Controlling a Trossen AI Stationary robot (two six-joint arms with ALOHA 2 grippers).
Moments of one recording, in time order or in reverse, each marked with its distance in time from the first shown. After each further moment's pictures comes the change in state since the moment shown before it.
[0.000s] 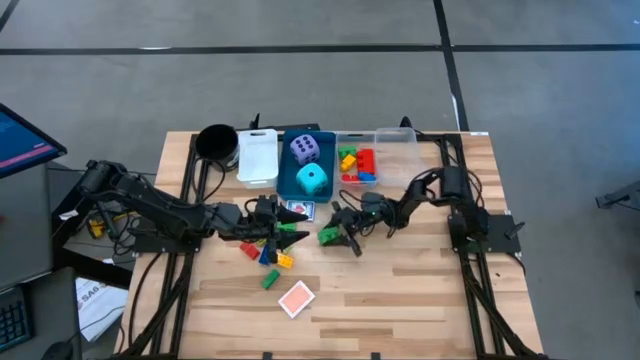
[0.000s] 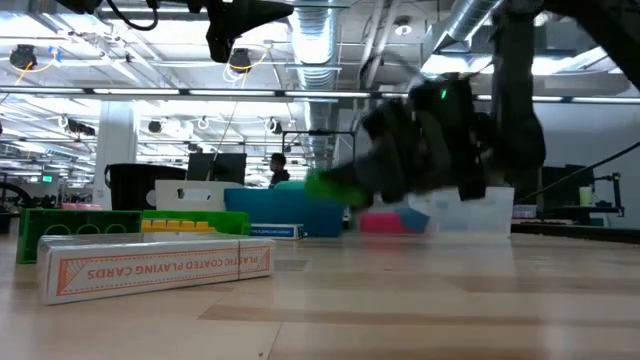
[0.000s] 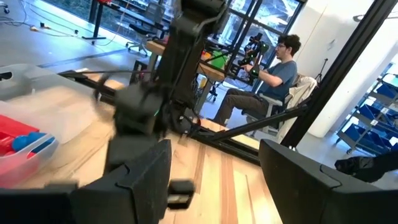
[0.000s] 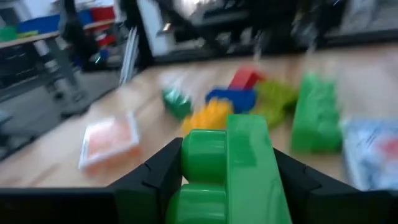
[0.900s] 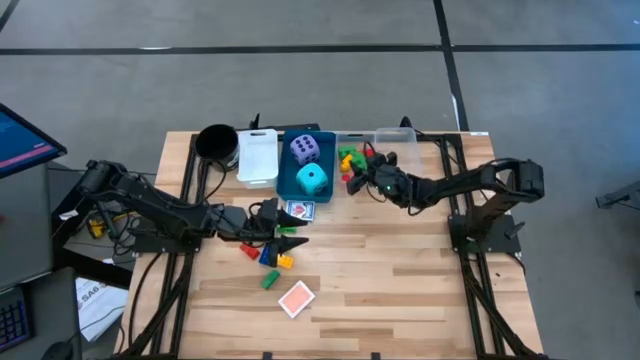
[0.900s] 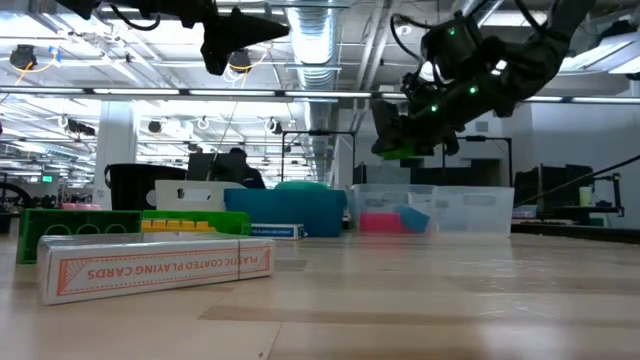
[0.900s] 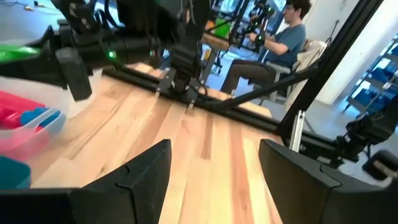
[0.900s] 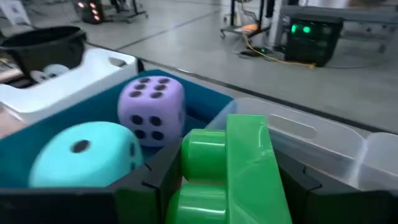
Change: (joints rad) left arm 0.000 0.000 0.000 -0.127 0.039 0.023; right arm -0.121 -0.568 -0.052 -0.744 1.127 0.163
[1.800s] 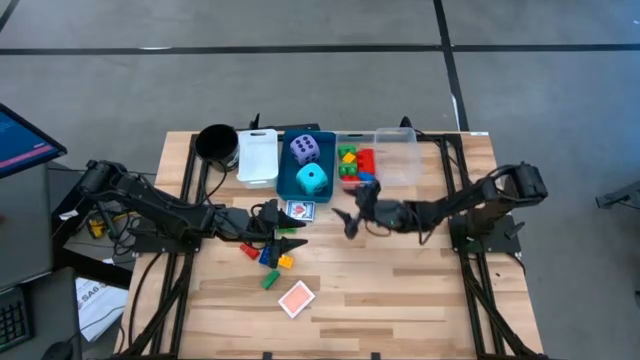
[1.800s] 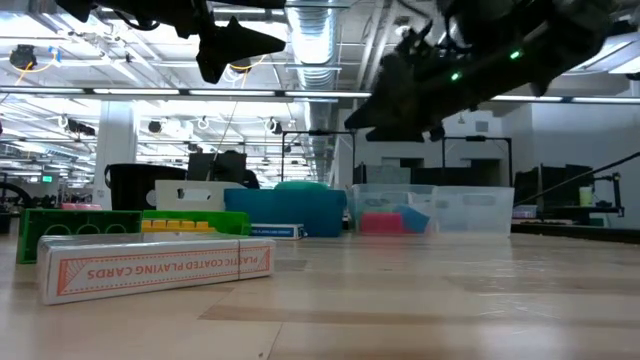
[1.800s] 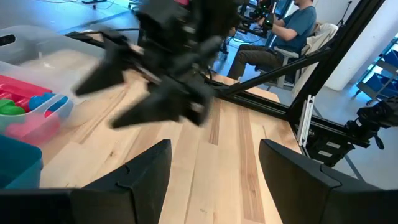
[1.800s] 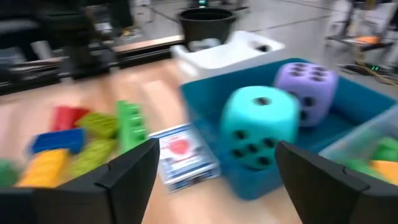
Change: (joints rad) left arm 0.000 0.000 0.000 -0.066 -0.001 0.000; right arm 0.335 0.007 0.002 0.030 -0.083 -0.069
